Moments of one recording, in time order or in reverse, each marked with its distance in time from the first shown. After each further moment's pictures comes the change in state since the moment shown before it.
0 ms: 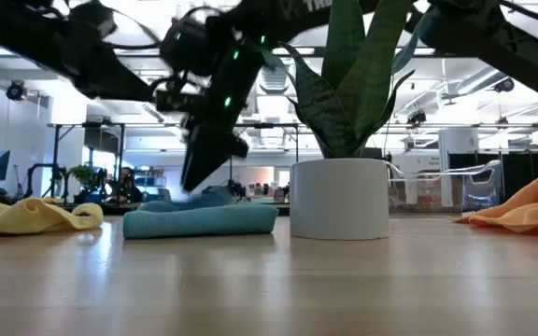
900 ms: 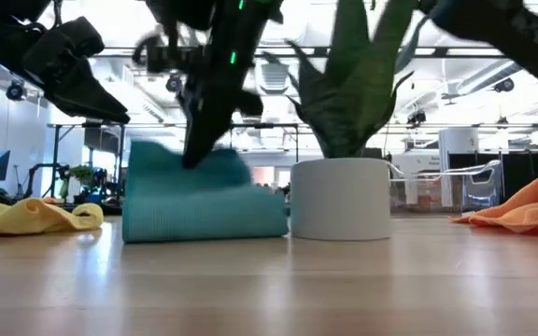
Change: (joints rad) left arm -0.001 -0.215 -0.024 -0.278 0.090 -0.163; right arm 0.105 -0.006 0.051 -0.122 0.023 0.051
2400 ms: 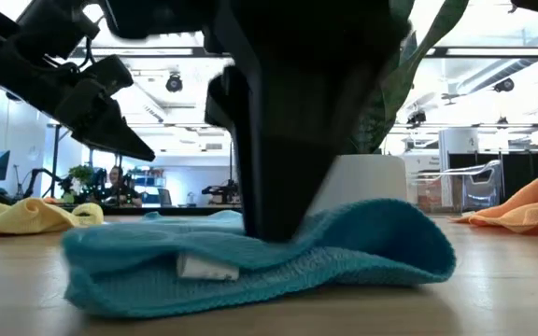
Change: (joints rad) left arm -0.001 0.395 -0.115 0.450 0.009 0.007; right arm 0.429 0.079 0.003 -0.165 -0.202 0.725
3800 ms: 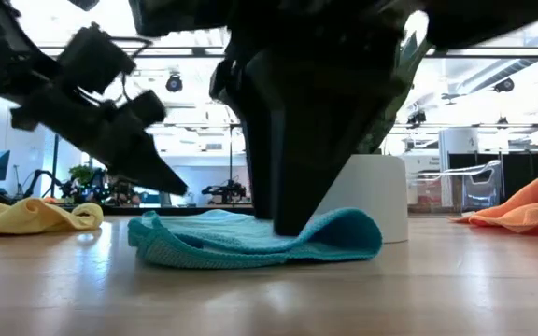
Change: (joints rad) left arm 0.051 0.464 0.001 0.493 0.144 -0.035; right arm 0.002 -0.016 -0.039 -0.041 0.240 -0.091
